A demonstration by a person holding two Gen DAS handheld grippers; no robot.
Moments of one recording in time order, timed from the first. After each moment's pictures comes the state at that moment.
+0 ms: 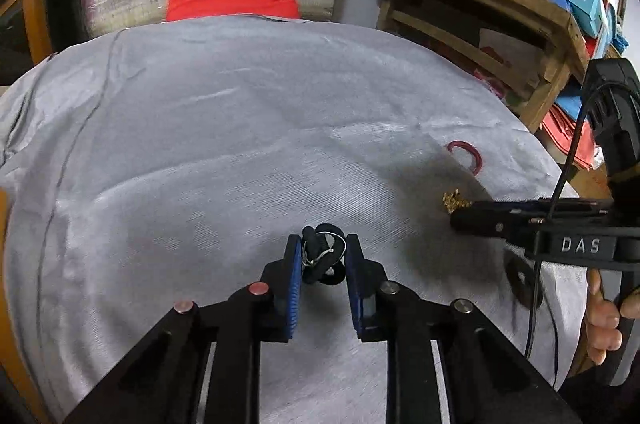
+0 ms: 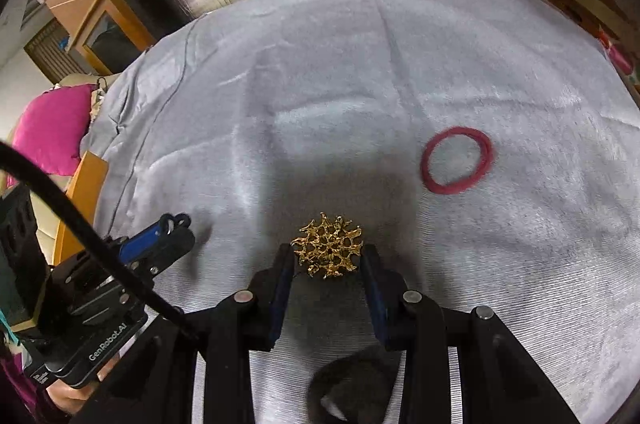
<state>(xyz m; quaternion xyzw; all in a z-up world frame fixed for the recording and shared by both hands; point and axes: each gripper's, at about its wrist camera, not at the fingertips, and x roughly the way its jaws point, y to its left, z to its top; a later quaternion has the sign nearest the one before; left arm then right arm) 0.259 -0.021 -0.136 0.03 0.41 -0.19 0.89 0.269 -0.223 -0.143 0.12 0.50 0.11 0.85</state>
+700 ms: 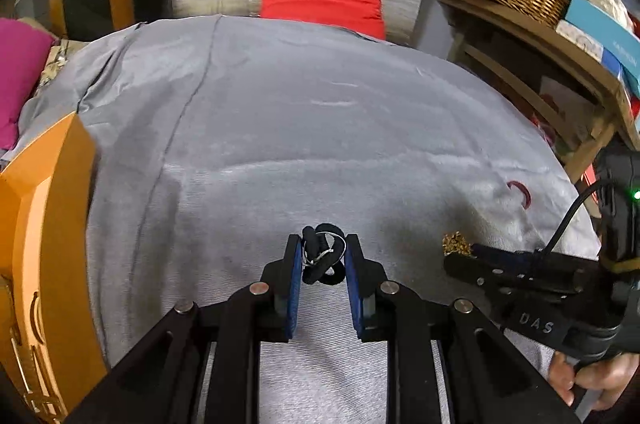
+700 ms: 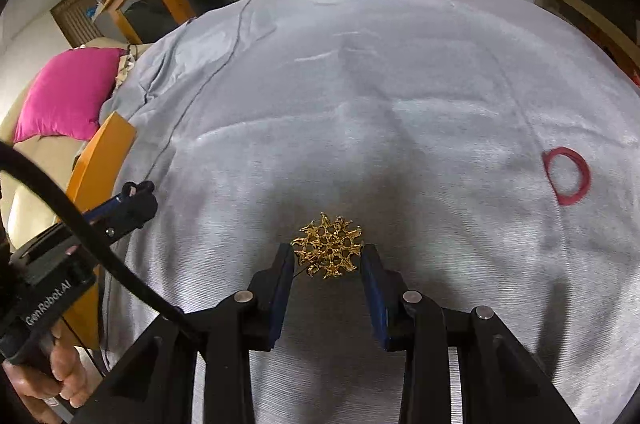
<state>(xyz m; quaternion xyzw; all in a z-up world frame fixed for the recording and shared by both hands) 0.241 0.060 -0.107 -0.03 0.41 -0.08 0.91 0.262 -0.131 -0.145 0.08 0.48 0.15 0.86</state>
